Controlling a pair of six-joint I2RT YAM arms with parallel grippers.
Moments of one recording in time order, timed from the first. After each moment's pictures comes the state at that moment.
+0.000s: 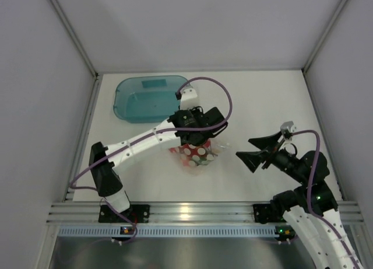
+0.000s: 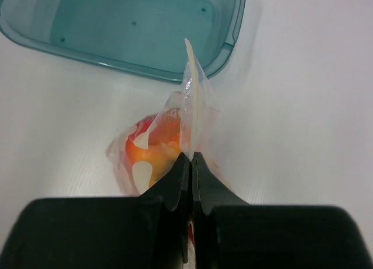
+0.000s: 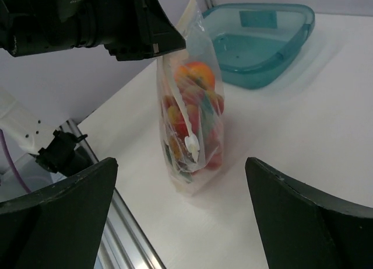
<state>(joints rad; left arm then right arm) -1.08 1.72 1.71 -1.13 -1.04 -1.13 0.33 0.25 0.55 -0.28 -0.52 0.40</state>
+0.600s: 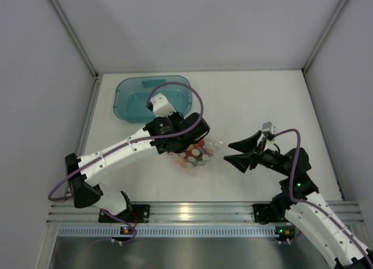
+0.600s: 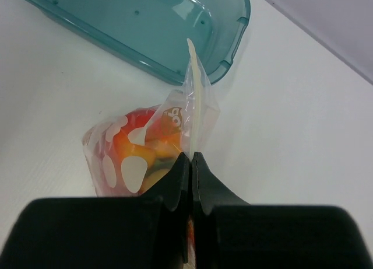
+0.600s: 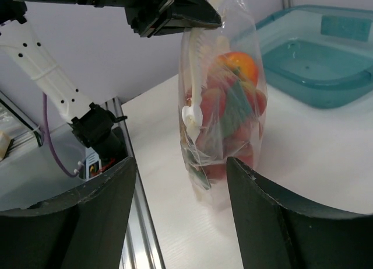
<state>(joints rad) -1.08 1.48 1.52 -1.13 -1.04 -1.48 0.43 0.43 0.32 0.26 -0.71 0.47</state>
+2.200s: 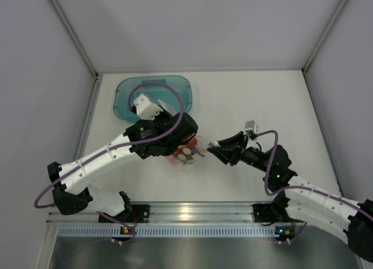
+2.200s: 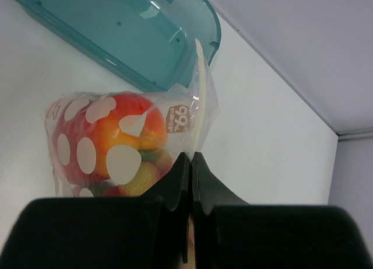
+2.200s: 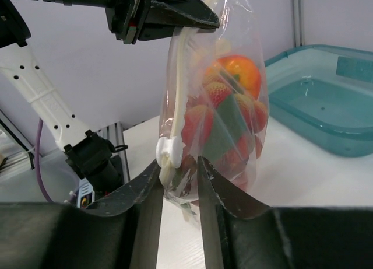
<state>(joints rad) -1.10 1.34 1.51 -1.13 -1.07 -1.57 0.76 0.78 0.29 0.78 -0.41 0.41</state>
